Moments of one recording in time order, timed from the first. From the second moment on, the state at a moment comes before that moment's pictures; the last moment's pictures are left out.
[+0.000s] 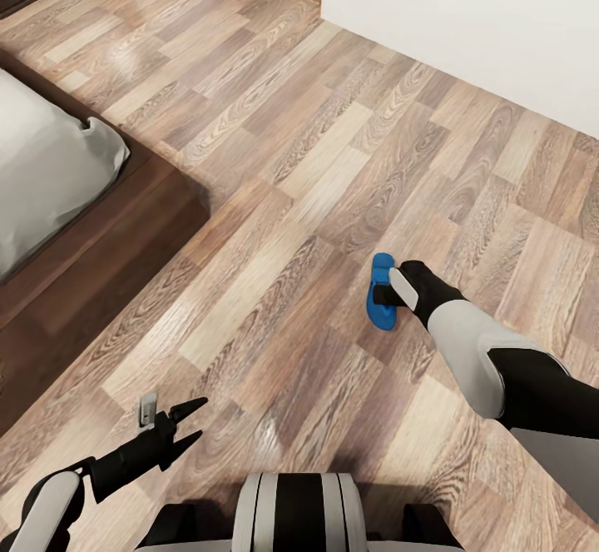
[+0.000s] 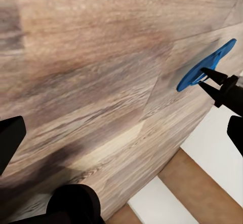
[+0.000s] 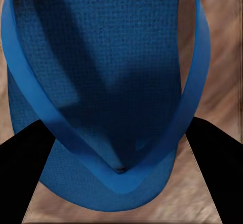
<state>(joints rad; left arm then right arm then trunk) -0.18 0.13 0.27 -1.31 1.20 1.01 -0.25 -1.33 0.02 -0.03 -0.24 -0.11 0.72 -0.18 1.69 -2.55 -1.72</state>
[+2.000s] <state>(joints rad) -0.18 0.17 0.26 -1.18 1.18 1.01 -0.24 -1.30 0.02 -0.04 -0.13 -0.12 0.69 -0.18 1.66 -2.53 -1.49</state>
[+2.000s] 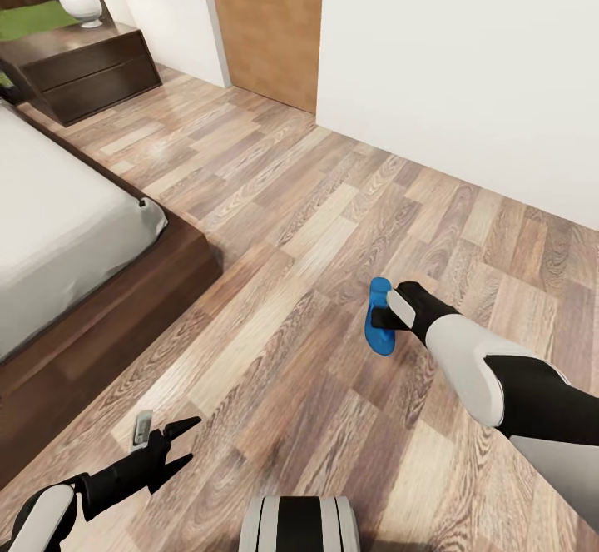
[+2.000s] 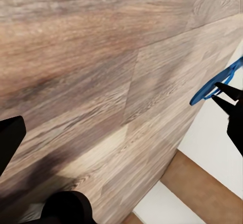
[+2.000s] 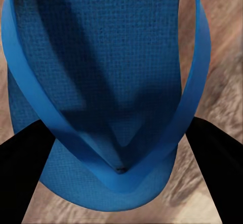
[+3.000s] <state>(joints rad) -0.18 0.17 0.26 -1.14 1.12 1.00 -0.24 -1.17 0.01 -0.04 0.05 -0.12 0.52 -0.16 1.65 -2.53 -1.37</state>
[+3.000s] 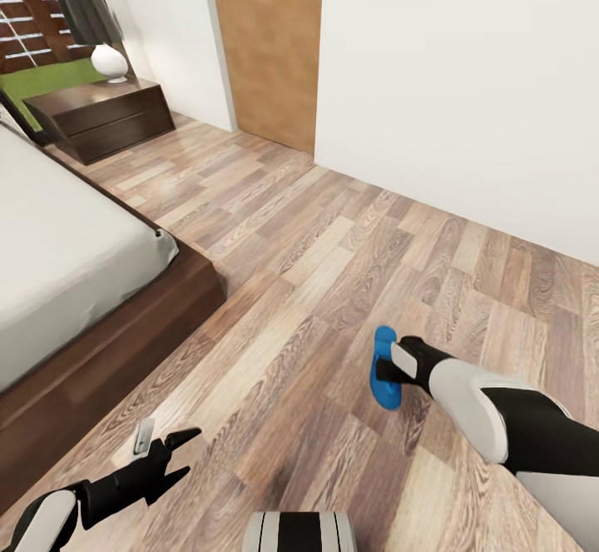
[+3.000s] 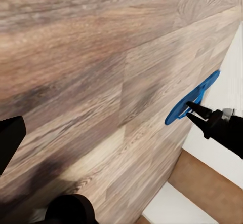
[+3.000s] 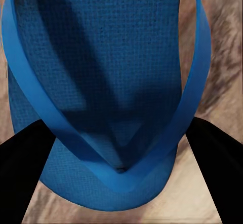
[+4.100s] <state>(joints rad) -0.18 0.19 0.26 -1.11 1.12 0.99 -0.24 -0.90 -0.20 -0.04 0.05 -0.24 0.34 0.41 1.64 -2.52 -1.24</state>
